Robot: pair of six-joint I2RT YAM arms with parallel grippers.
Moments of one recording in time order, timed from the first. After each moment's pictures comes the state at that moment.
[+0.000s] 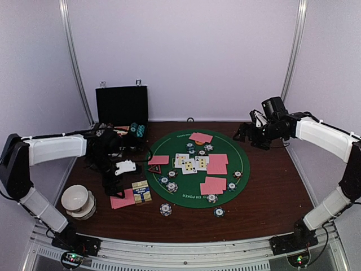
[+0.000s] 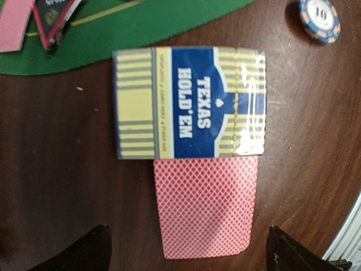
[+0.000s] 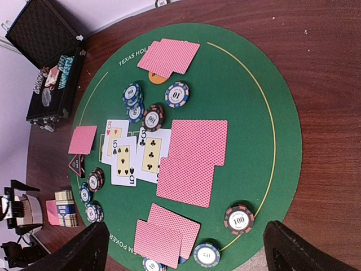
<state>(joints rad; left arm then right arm) -0.50 1.54 0.96 -0.83 0.18 0.77 0.33 1.47 1.18 -0.56 -0.25 0.46</state>
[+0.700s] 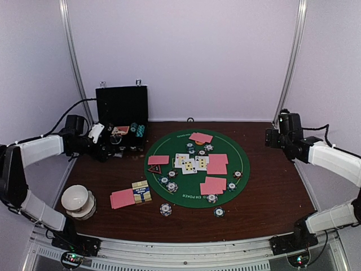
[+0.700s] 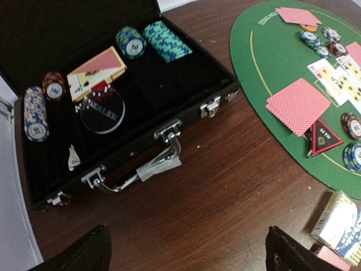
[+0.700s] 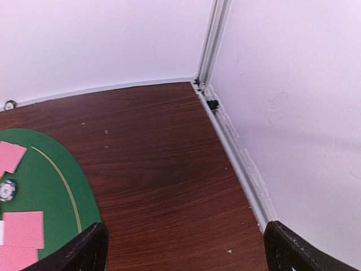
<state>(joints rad) -0.07 1.40 0.92 -0.31 0.32 0.40 0.28 1.21 0.85 -0.20 0.54 0.21</state>
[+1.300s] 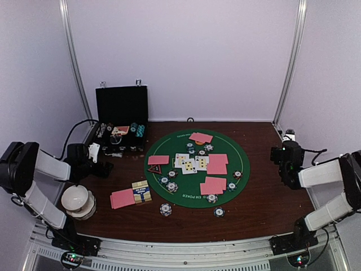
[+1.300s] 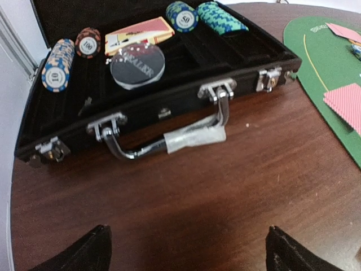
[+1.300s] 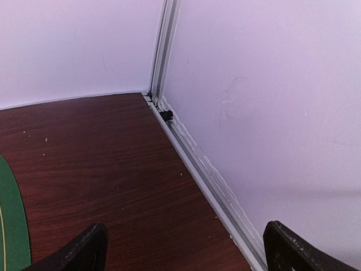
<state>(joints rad) -0.02 1.54 0.49 0.43 0.23 0.23 0.18 1.35 0.41 0.61 0.70 0.03</state>
